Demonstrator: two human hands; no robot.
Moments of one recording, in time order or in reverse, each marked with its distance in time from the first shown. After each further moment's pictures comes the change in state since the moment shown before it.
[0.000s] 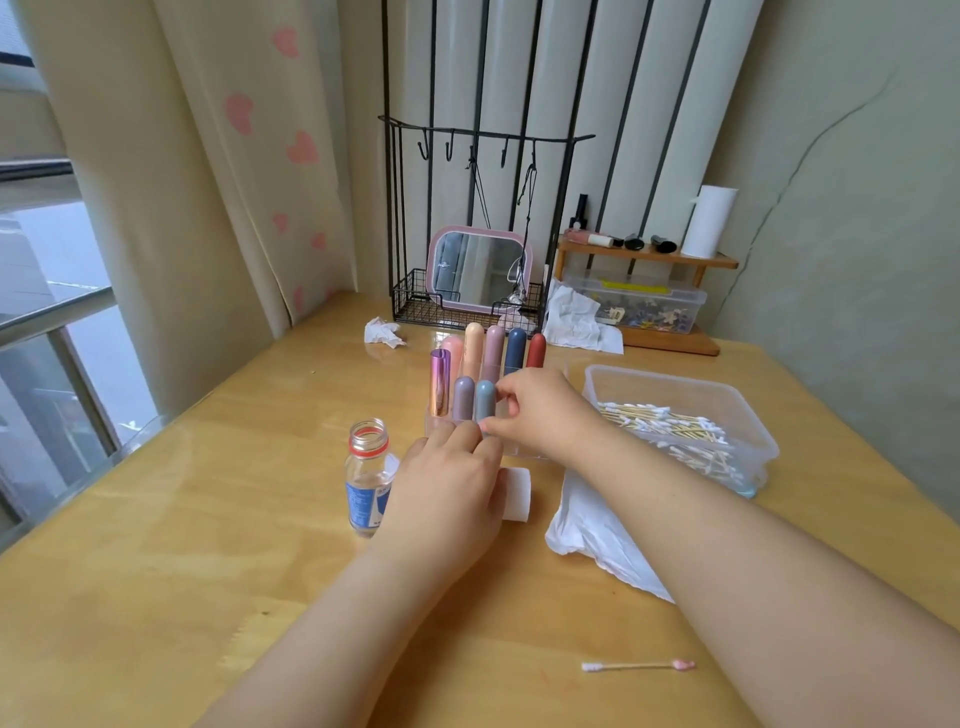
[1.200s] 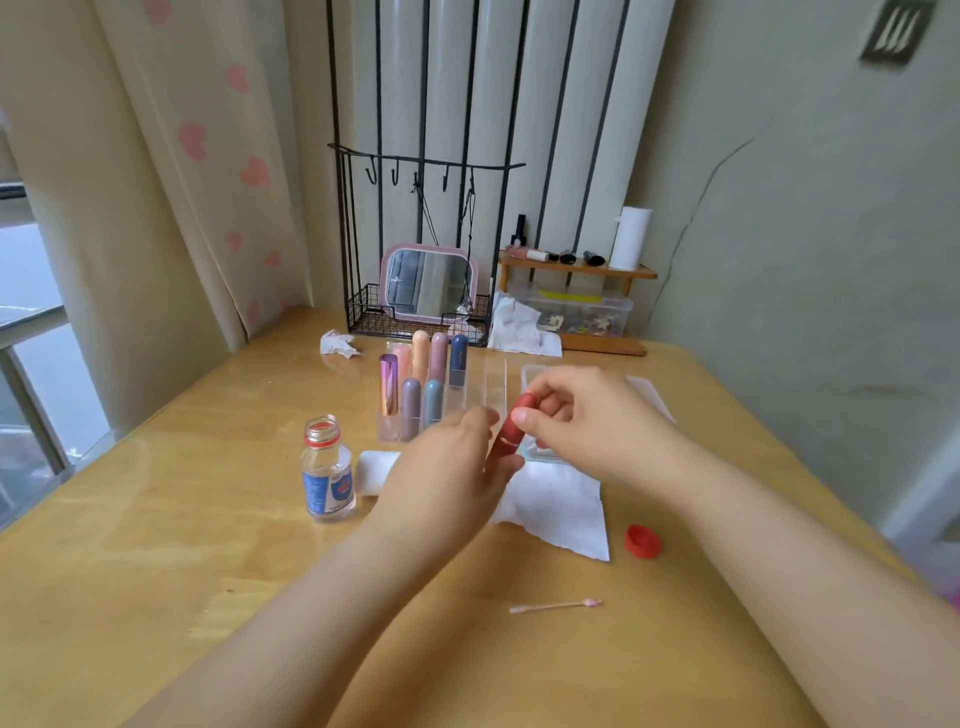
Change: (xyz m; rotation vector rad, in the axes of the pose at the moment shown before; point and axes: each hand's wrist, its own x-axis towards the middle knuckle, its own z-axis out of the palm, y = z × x) left_hand 0.012 0.060 -0.043 -0.329 -0.118 -0.132; right_hand -0.127 -0.009 -0.086 0.267 0.122 0.080
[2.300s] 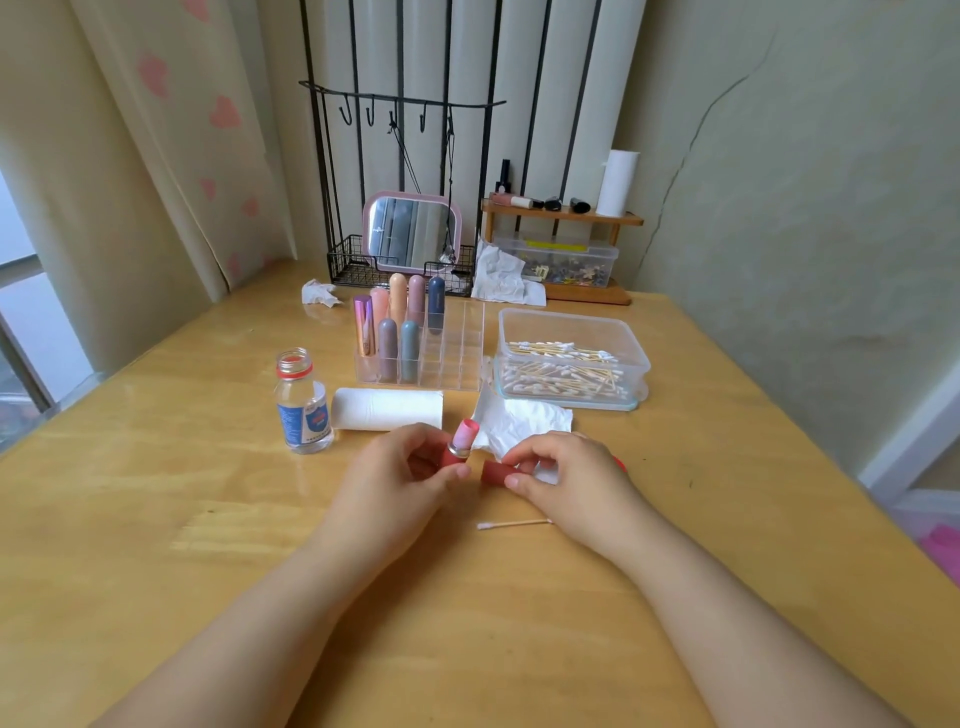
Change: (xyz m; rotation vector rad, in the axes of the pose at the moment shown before) left_hand -0.066 -0.004 0.012 -0.486 -0.073 -0.348; right_hand -0.066 0.063 0.059 -0.033 0.008 0.083
